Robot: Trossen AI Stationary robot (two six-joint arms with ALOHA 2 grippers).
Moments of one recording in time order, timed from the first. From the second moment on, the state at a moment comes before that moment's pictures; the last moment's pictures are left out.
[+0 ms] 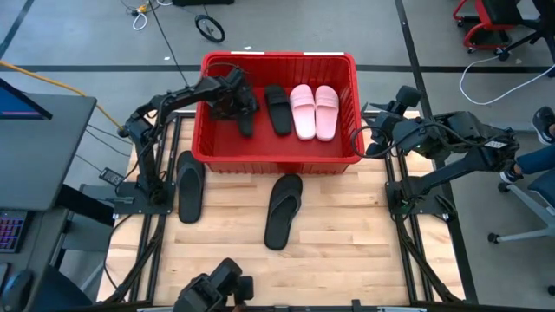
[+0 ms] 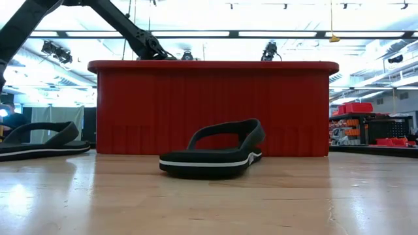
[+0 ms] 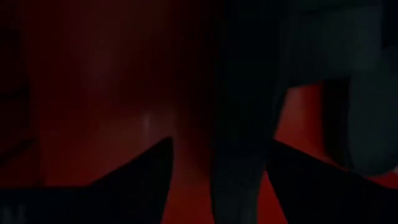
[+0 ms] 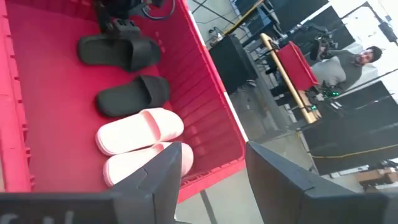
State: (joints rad) left arm 0.83 1.93 1.50 -0.79 0.04 -0.80; right arm 0.12 1.10 1.60 -1.25 0.94 -0.15
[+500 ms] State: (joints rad) left arm 0.85 1.93 1.50 -0.78 0.04 -0.80; right arm 0.12 1.10 1.60 -1.25 0.92 -0.15
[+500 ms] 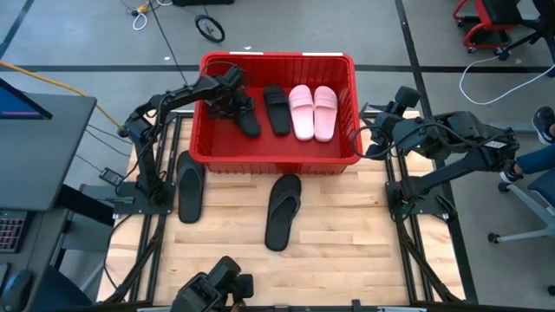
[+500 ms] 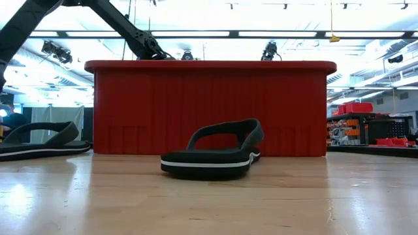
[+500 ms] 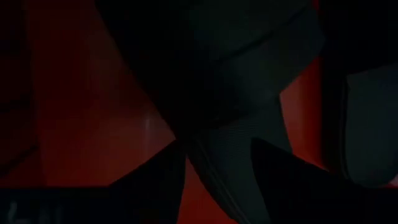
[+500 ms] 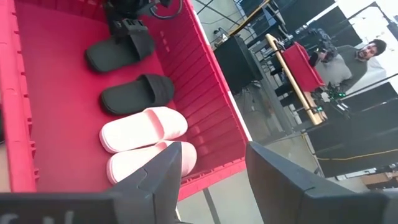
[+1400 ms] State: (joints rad) left arm 0.82 1.81 1.49 -0.25 0.36 -0.88; right arm 0.12 1.10 1.60 -1.25 0.64 0.01
